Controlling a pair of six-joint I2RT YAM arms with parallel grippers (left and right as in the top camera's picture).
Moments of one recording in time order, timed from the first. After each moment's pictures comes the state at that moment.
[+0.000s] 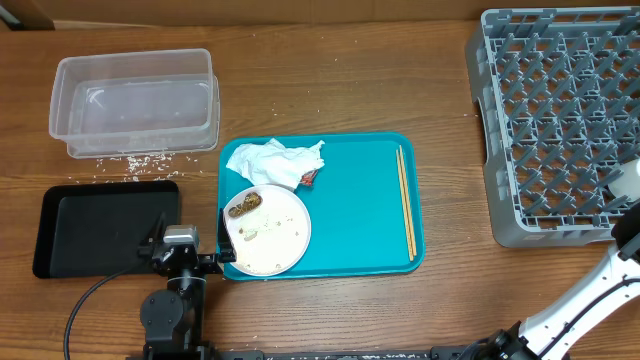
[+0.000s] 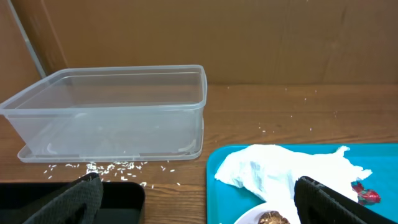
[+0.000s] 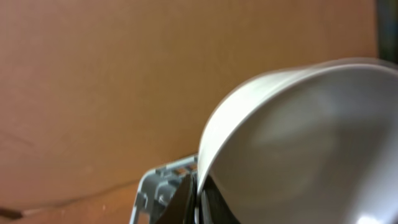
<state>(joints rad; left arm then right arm) 0.02 0.02 0.01 -0.08 -0.03 0.00 -0.76 2.42 2.46 -0.49 -0.95 0.19</state>
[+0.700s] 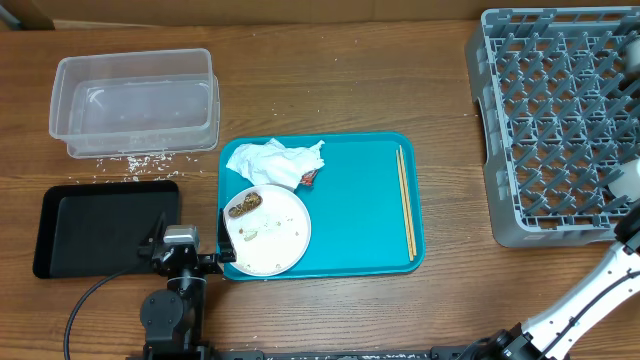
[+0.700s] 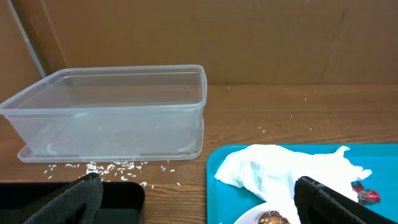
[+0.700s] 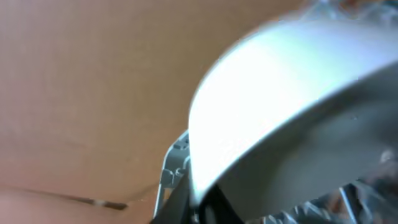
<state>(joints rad) 0.02 0.02 0.01 -0.08 -0.03 0.00 -0.82 2.62 2.35 -0.29 -1.16 0.55</state>
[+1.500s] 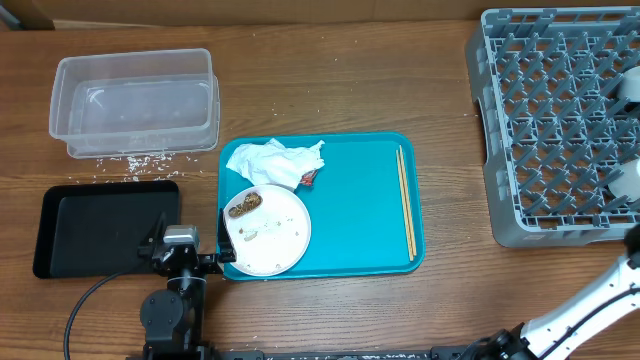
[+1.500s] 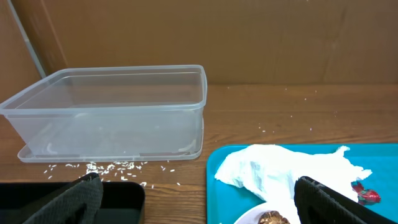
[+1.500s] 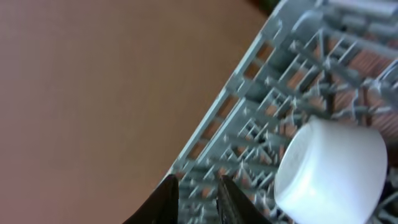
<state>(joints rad) 0.02 0.02 0.01 -0.08 -0.03 0.00 -0.81 2.38 2.38 -0.58 -0.68 0.59</state>
